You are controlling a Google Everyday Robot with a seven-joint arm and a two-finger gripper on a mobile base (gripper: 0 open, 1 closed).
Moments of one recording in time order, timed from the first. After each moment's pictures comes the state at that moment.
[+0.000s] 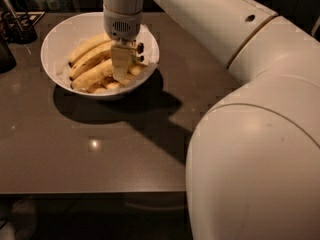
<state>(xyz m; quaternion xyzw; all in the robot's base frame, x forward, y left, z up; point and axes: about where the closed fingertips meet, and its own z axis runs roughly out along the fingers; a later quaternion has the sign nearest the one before) 0.628 0.087 0.909 -0.72 0.69 0.03 0.11</state>
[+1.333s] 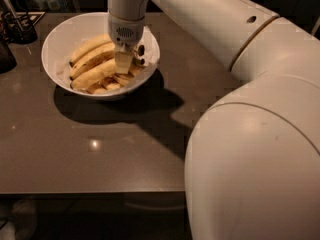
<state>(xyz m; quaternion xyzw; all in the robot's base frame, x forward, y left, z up) 0.631 0.083 0.895 -0.71 0.69 0.03 0.10</state>
